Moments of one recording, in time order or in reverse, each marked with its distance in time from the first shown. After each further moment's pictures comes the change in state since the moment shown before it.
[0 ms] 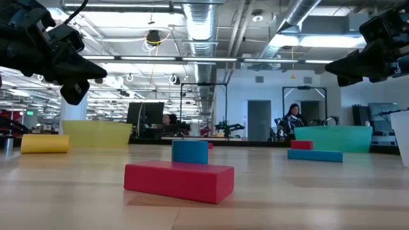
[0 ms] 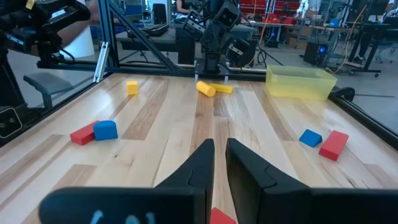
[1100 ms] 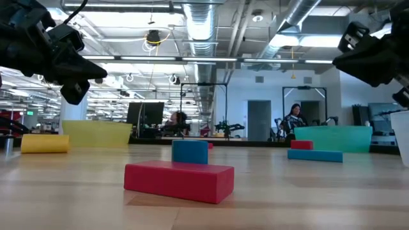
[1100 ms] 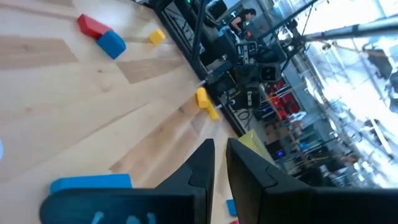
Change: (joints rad) left arm 0.000 0.000 0.000 0.001 -0.008 0.023; right arm -0.022 0.006 0.018 -0.018 -0.156 -0.892
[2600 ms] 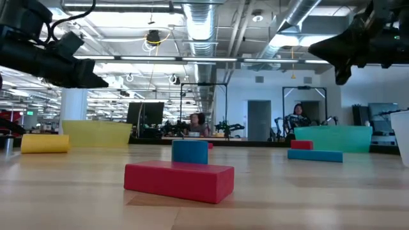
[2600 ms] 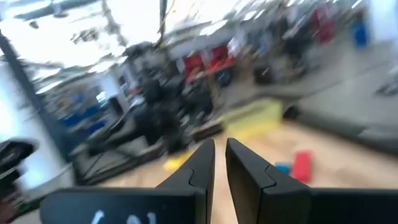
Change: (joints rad) left arm 0.142 0.031 0.000 0.043 -0.721 0.495; right arm -0.110 0.098 0.002 0.336 0.264 1.283
